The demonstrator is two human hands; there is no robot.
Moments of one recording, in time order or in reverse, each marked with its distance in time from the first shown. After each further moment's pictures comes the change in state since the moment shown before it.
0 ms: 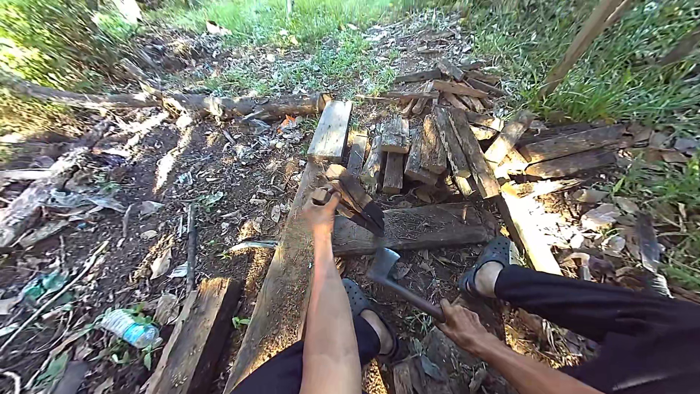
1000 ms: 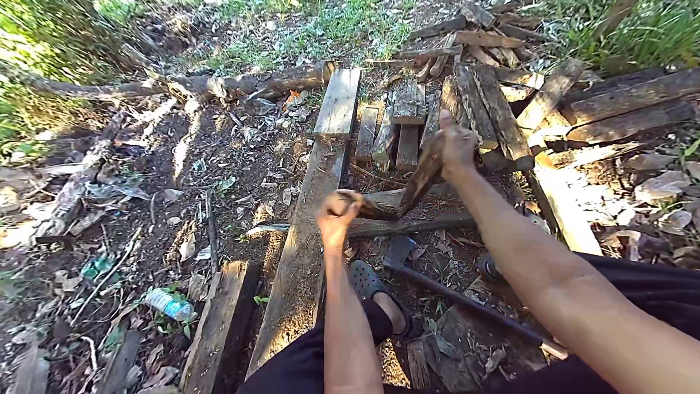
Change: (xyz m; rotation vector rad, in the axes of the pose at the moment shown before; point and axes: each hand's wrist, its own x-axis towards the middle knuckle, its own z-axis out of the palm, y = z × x) left_hand -0.063 -0.006 -0.030 -0.100 -0.234 0.044; right_hand 0.130 -0.115 -0.297 1.487 0.817 -0.343
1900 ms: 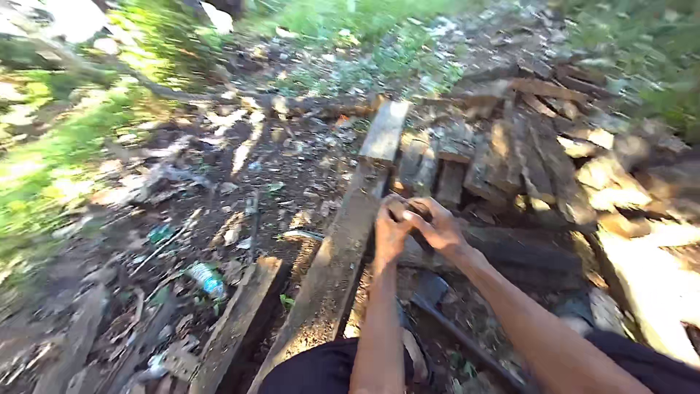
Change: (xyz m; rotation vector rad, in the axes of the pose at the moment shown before) left_hand 0.029 0.026 0.054 0.053 0.022 0.001; right_hand -0.107 0.013 0.058 -0.312 -0.682 -0.454
